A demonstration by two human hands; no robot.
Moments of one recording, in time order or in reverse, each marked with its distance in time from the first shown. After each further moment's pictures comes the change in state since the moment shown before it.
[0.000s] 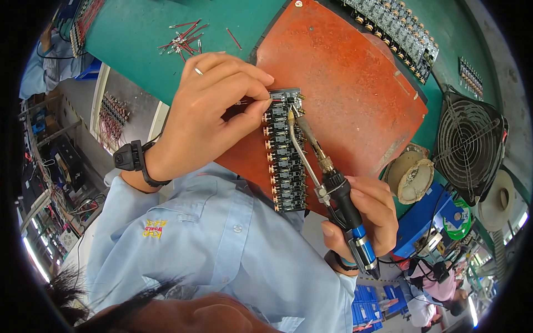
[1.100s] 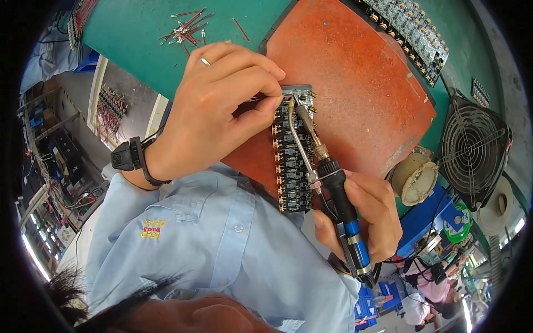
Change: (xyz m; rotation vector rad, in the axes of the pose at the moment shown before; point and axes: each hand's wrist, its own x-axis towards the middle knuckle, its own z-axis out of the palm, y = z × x) left_hand 0.000 -0.002 0.006 0.006 0.041 -0.009; right_hand 0.022 -0.015 0.004 -0.182 -0.224 -0.017
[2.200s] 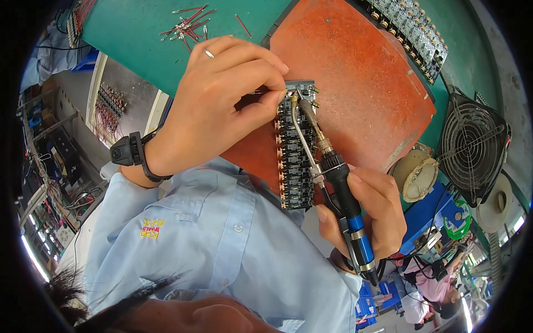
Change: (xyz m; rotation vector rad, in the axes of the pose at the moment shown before) left_hand 0.000 0.000 -0.002 0.000 -0.018 -0.014; right_hand 0.000 -0.001 0.000 -0.001 0.016 0.017
